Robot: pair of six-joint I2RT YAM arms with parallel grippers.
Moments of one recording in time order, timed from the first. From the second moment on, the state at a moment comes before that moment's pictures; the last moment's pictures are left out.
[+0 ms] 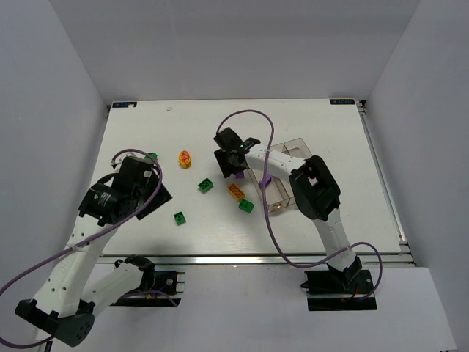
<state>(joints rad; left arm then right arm) -0.42 0.90 1.16 -1.23 -0.21 -0.92 0.79 2.21 1.76 -0.58 0.22 0.21</state>
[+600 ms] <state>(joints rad) -0.42 0.89 1.15 -1.29 -0.27 -0.90 0.80 2.21 1.76 -0.56 0.33 0.23</state>
